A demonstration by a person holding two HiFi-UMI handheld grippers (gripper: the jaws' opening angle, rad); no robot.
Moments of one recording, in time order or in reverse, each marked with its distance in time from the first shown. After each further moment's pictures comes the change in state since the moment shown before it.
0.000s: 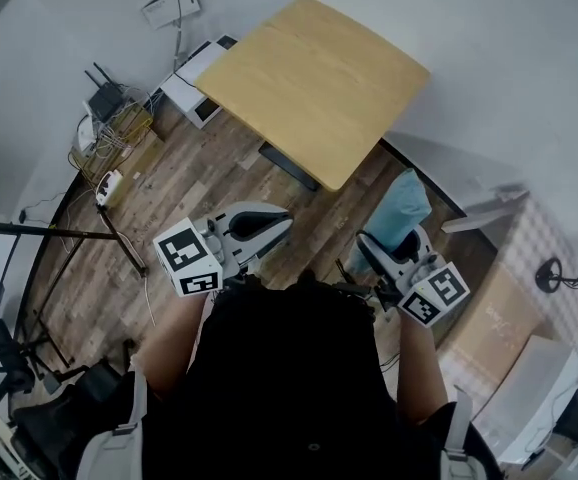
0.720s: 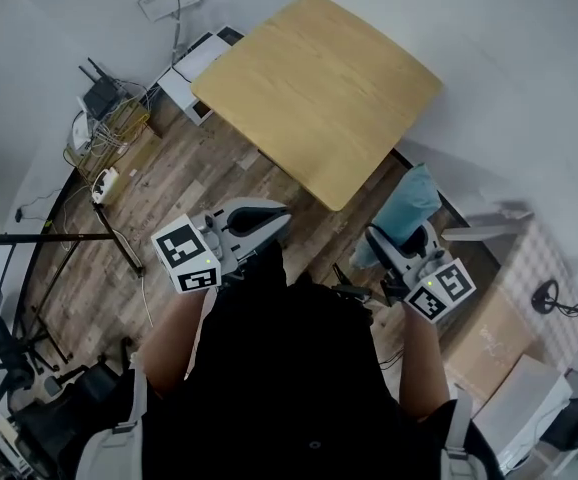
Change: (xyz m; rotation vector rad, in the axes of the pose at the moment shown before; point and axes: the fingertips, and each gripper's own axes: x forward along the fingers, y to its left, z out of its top) left arm 0.019 0.087 0.016 -0.050 -0.018 0.031; right arm 0.059 -0.072 0.017 0.015 0.035 -0.021
